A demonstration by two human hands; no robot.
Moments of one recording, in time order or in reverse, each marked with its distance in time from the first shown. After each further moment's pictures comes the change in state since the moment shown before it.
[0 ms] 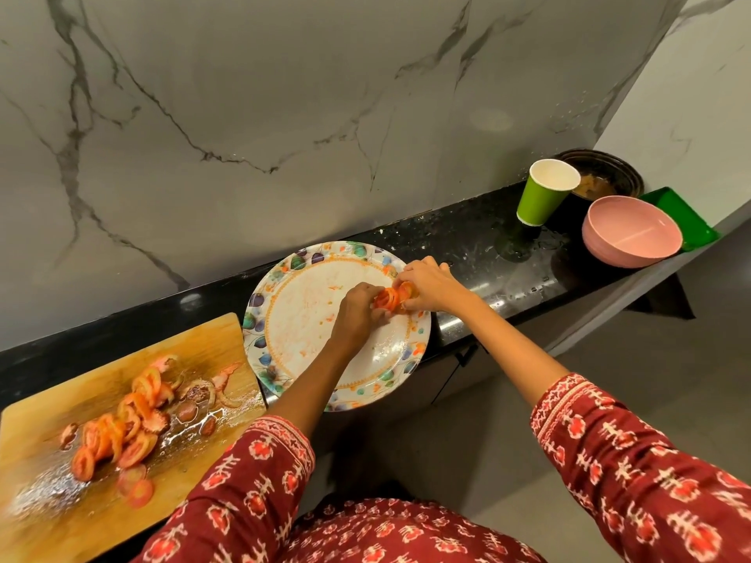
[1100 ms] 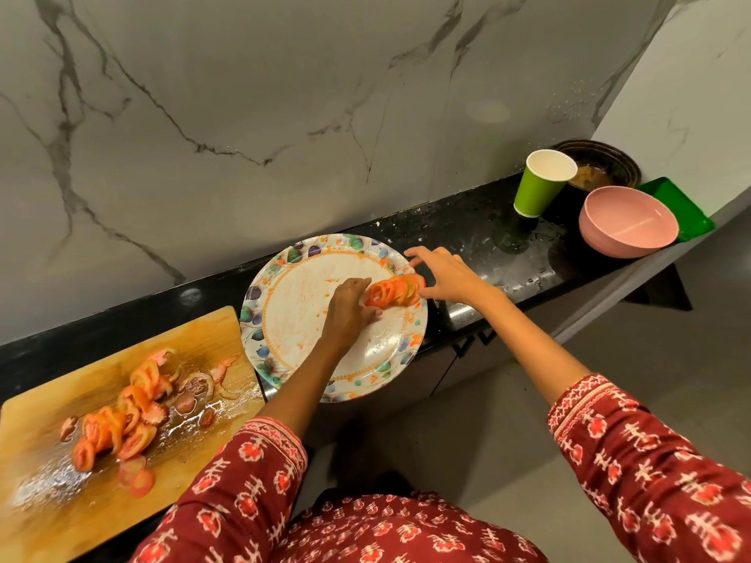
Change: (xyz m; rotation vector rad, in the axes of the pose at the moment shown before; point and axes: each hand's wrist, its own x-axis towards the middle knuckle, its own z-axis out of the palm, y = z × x) left_hand -0.006 -0.010 0.003 -0.019 0.050 -0.084; right_hand -0.018 0.030 0.003 0.293 0.122 -0.037
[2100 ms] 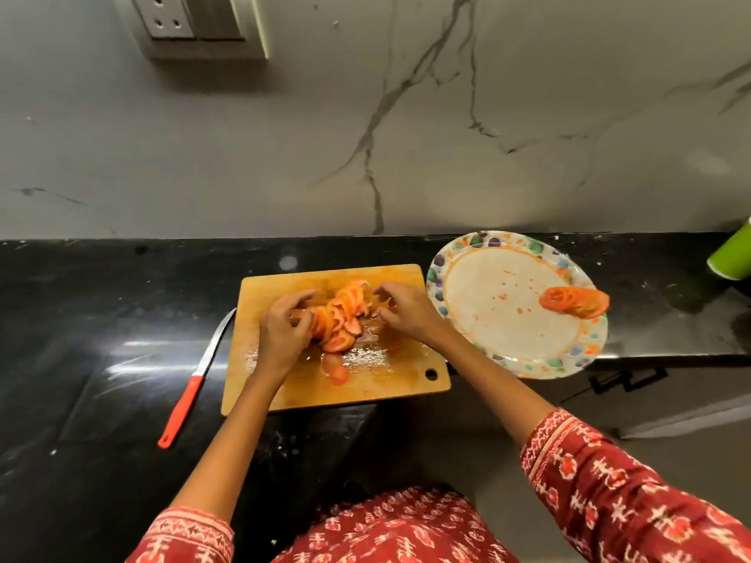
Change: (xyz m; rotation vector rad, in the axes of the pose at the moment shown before) left_hand -0.215 -0.197 -0.230 -0.097 0.593 -0.126; right_hand 0.025 -0.306 0.170 0.112 0.006 -0.354
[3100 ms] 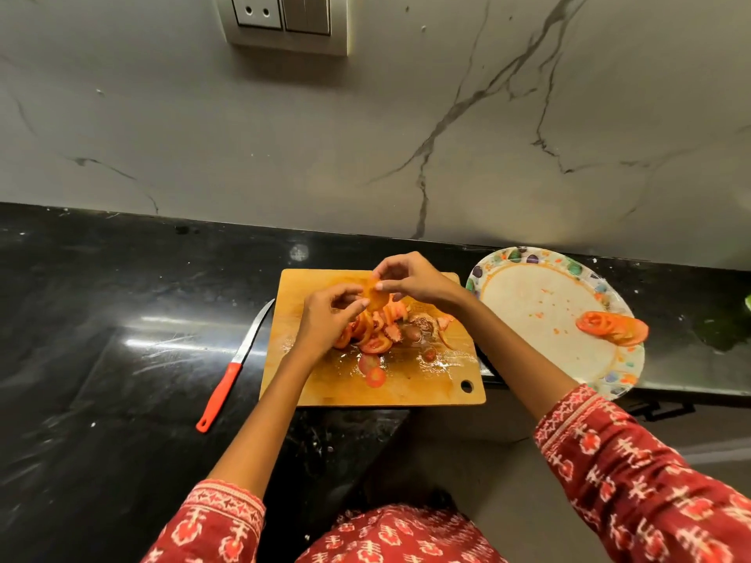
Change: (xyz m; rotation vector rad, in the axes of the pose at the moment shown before) left_hand 0.016 0.003 -0.016 -0.210 -0.134 -0.073; right_hand 0.055 -0.067 -0.025 0.433 -0.296 0.055
